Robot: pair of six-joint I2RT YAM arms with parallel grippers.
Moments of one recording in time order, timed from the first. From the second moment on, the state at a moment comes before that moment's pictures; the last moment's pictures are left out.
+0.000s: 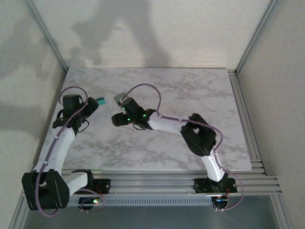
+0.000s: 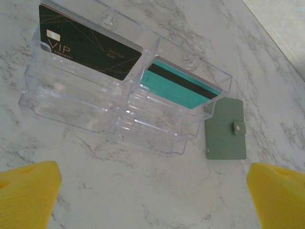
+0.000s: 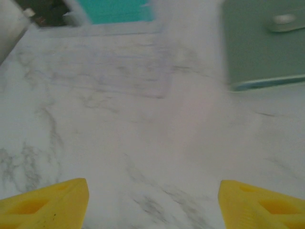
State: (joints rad) left arm 0.11 1.12 0.83 -0.46 -0.02 -0.71; right arm 1.00 2.14 1.59 -0.13 -0.05 0.46
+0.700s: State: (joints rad) left arm 0.11 1.02 0.71 -0.45 0.05 -0.78; right arm 1.00 2.65 2.29 -0.40 0.04 0.55
